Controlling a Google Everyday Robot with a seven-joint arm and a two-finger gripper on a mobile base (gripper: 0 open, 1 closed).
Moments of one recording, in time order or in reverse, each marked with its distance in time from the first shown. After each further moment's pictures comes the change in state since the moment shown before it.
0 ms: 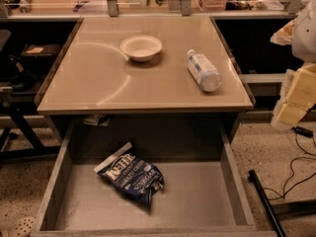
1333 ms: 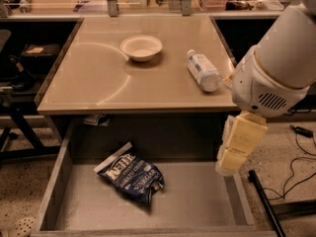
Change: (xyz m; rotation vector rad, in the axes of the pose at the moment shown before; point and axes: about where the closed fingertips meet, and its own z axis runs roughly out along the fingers) arm -0.061 0.083 0.057 -0.178 -0.076 0.013
